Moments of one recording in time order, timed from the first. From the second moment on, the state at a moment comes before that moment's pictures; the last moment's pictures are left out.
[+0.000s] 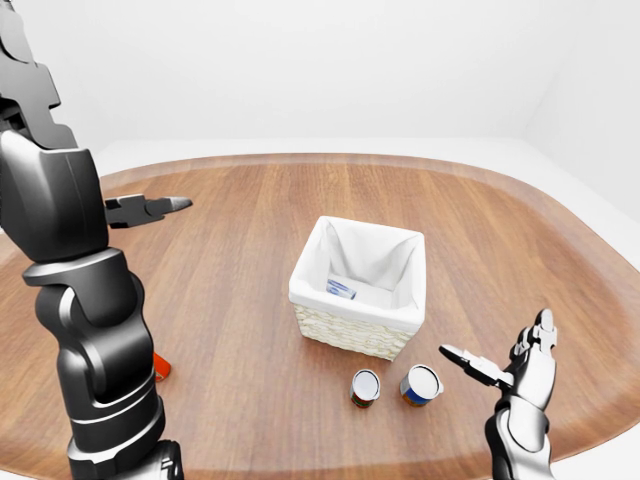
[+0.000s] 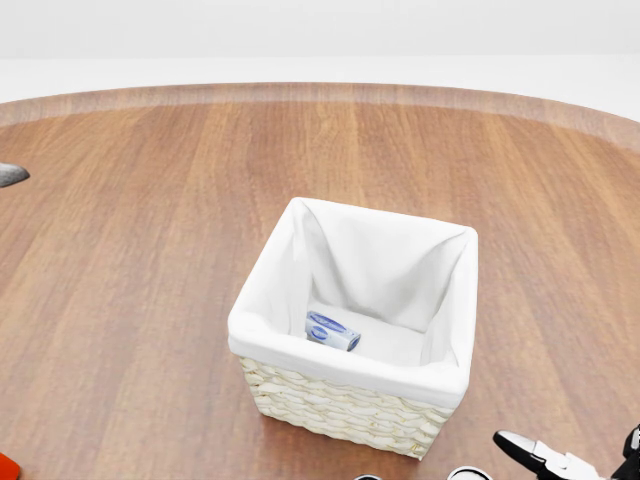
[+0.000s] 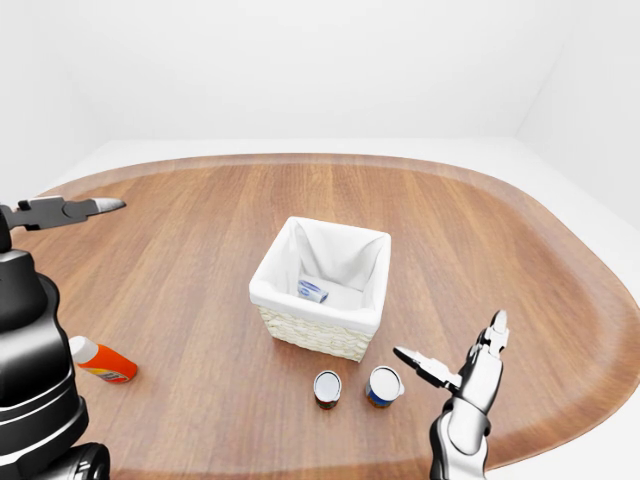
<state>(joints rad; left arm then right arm) -0.44 0.34 0.27 -0.48 0.82 0.09 0.13 0.25 0.02 -0.32 -0.06 0.03 -0.09 -0.30</state>
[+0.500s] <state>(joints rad) -0.43 0.33 0.27 -0.48 0.86 0.09 0.12 0.32 0.04 -0.30 -0.02 -0.05 -0.09 -0.20</state>
